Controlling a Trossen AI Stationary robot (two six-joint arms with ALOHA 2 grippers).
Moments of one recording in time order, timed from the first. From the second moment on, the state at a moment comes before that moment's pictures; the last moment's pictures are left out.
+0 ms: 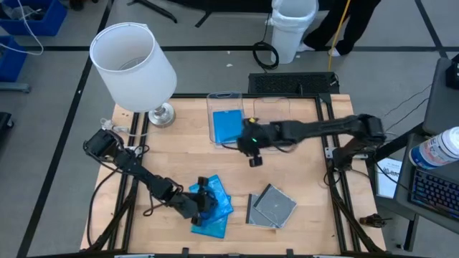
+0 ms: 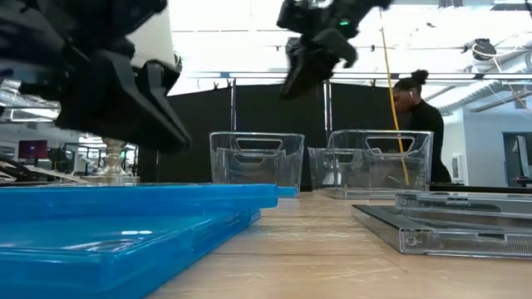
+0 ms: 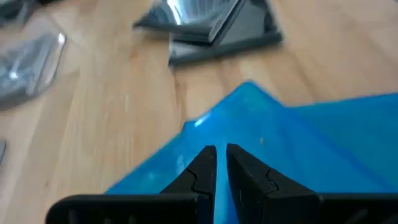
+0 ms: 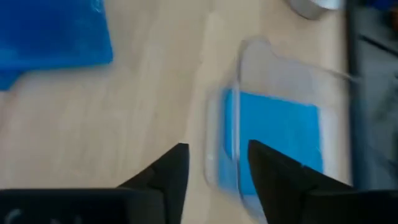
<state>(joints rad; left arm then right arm) -0.59 1.74 0.78 0.26 -0.47 -0.08 -0.04 1.64 1.29 -0.52 0.12 -0.37</state>
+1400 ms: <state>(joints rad) -0.59 1.74 0.78 0.16 -0.41 -0.14 -0.15 1.91 1.50 -0.63 -0.03 -0.36</state>
